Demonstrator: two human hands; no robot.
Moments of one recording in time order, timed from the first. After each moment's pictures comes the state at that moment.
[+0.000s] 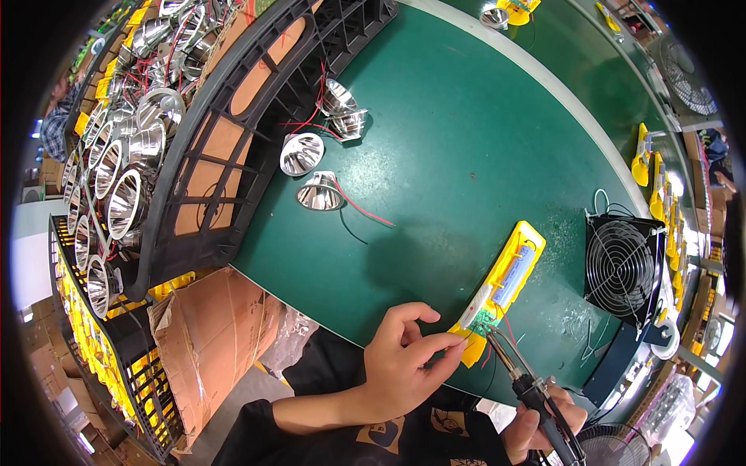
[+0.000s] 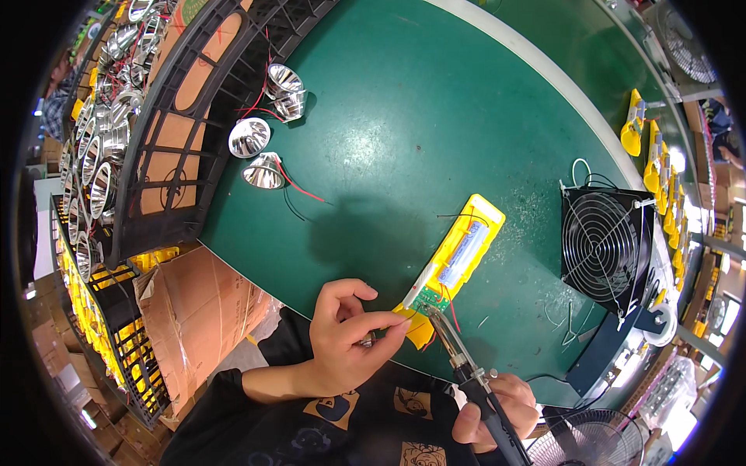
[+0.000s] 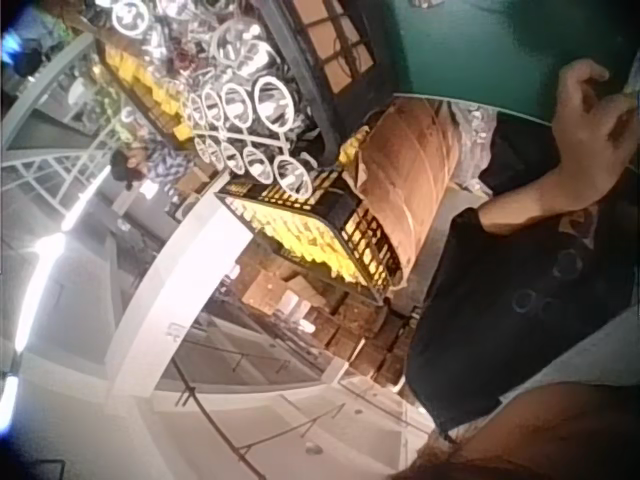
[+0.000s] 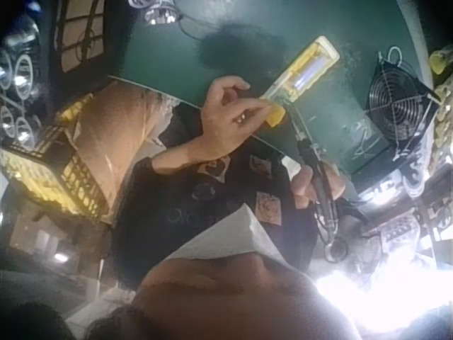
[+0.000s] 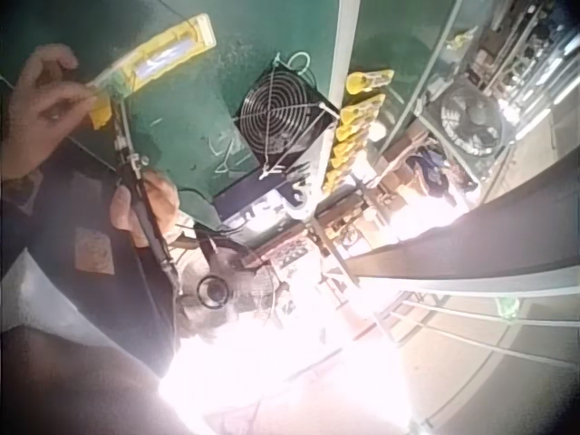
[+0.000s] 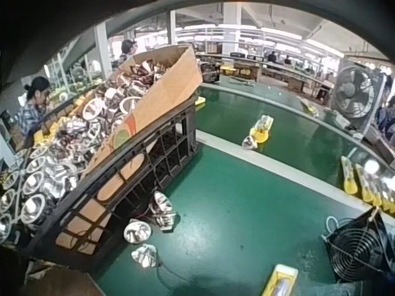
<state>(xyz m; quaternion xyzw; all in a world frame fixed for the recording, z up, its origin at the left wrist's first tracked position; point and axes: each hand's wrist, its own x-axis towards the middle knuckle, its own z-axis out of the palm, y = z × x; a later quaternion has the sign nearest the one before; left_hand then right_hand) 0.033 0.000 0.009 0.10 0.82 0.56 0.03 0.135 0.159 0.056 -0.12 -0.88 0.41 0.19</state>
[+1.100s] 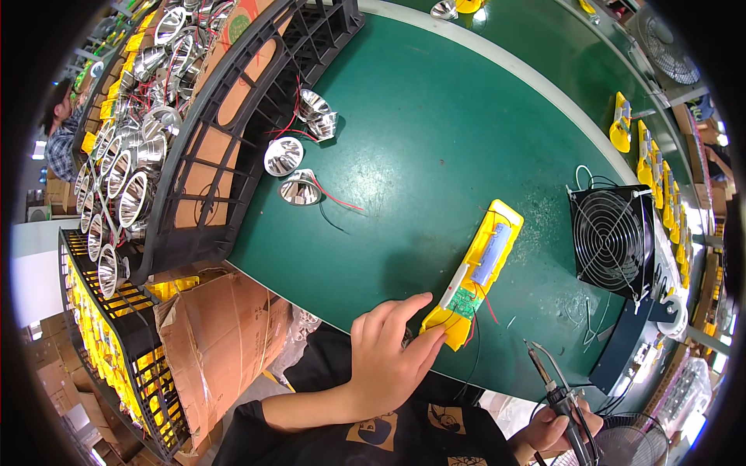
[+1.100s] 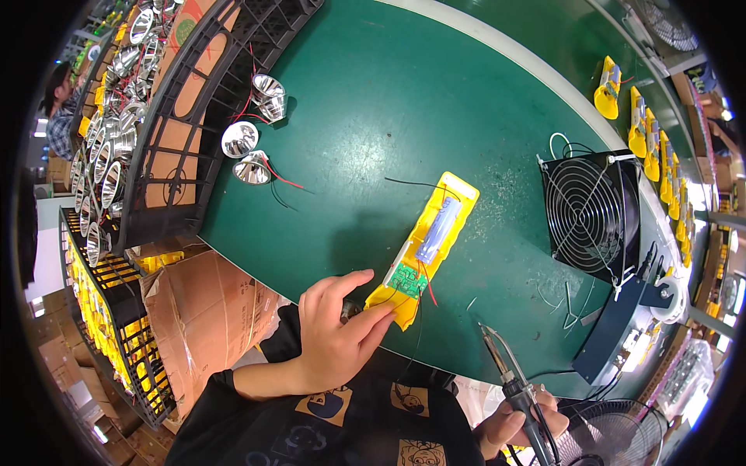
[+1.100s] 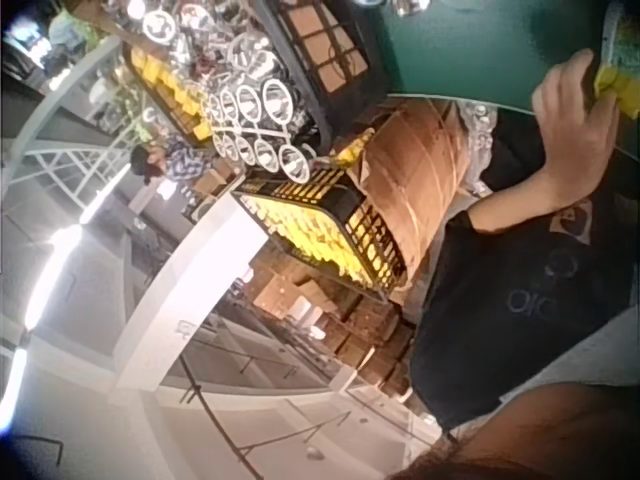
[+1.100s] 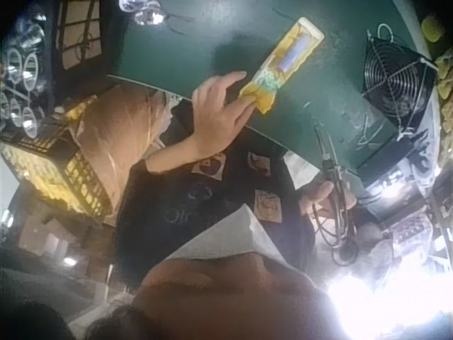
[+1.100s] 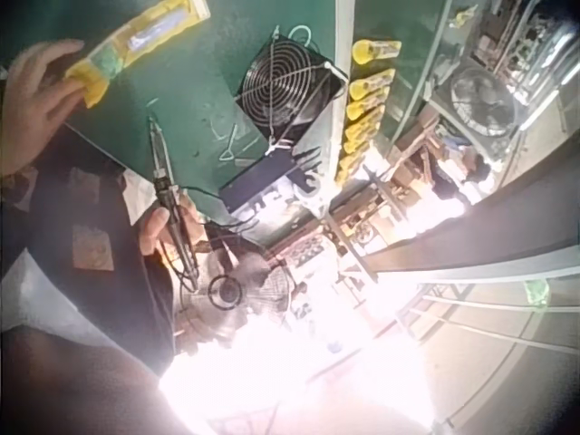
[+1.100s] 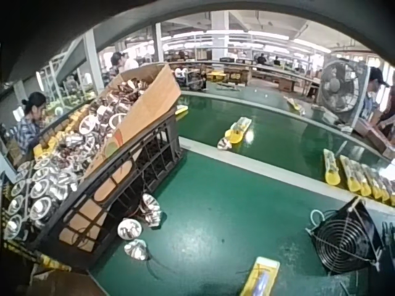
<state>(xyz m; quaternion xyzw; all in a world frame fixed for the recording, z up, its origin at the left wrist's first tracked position) 0.046 -0.005 0.012 0.25 0.90 0.35 0.00 0.173 0.180 0.046 -0.27 -0.82 0.26 0.43</state>
